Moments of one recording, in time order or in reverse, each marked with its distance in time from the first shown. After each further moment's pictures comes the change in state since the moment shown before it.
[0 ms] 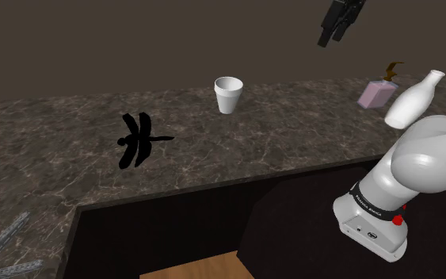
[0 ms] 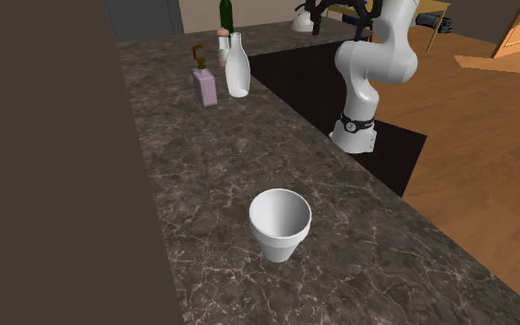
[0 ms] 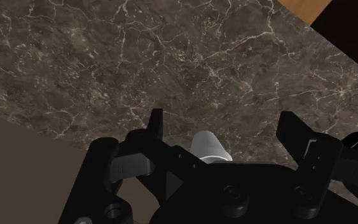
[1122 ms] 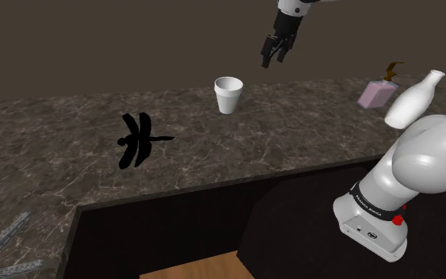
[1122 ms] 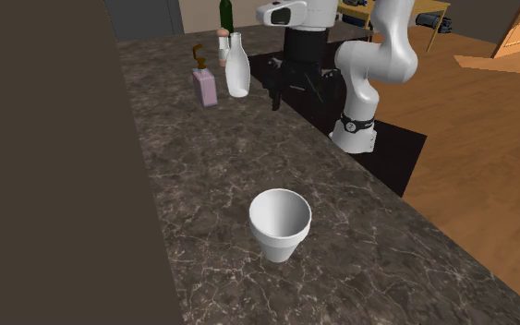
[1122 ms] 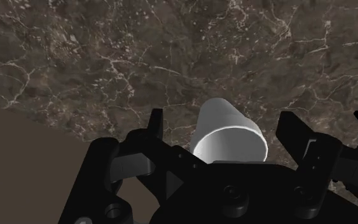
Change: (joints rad) arm 0.026 0.459 -0.019 0.048 0.029 0.428 -0.025
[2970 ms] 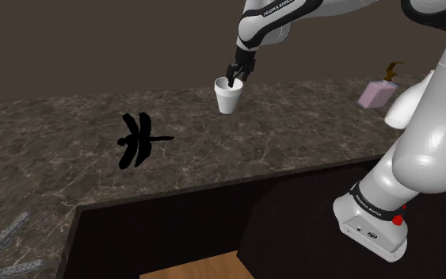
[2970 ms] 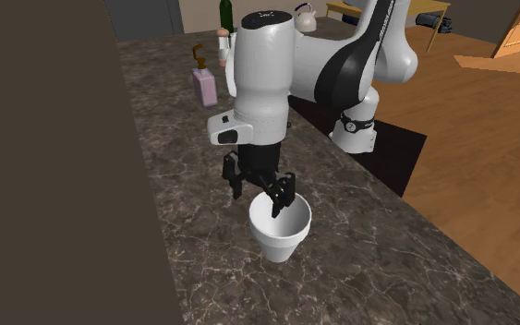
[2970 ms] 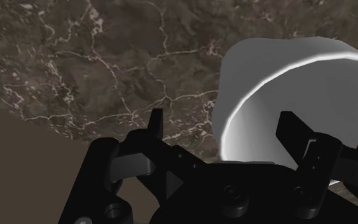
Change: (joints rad) arm 0.009 0.549 0.001 0.275 0.070 0.288 -0.049
